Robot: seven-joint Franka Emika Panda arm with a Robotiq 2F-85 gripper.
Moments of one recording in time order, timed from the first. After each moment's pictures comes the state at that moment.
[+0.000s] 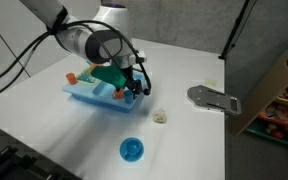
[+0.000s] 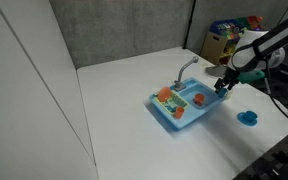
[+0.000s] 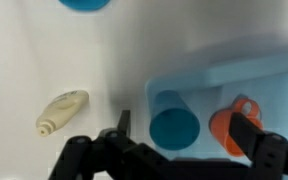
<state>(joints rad) -0.17 0.56 -0.07 -2.08 0.04 2.65 -0.11</state>
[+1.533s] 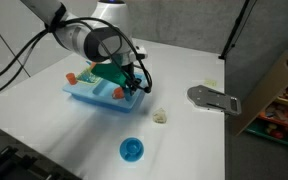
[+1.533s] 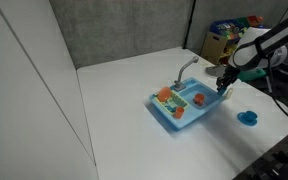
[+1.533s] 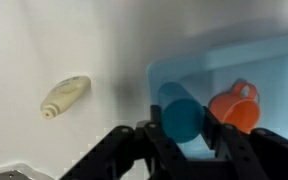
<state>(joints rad) -0.18 0.54 -0.06 -2.09 0.04 2.69 -0.11</state>
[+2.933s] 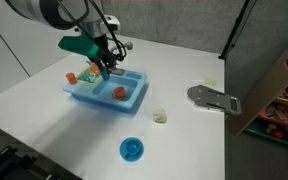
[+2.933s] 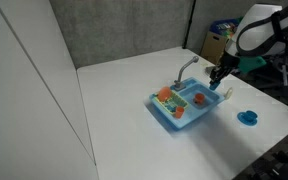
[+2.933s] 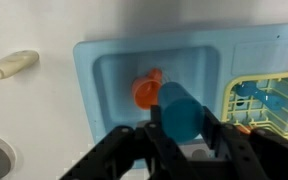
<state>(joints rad) -0.11 0.31 0.04 -2.21 0.08 2.62 -0.12</state>
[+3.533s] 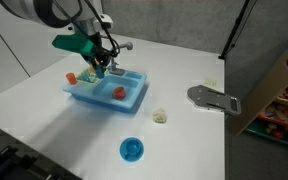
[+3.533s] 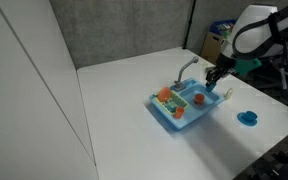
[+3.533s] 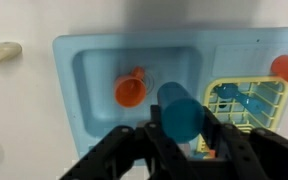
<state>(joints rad) -0.07 0.31 0.04 -2.21 0.08 2.62 -0.12</state>
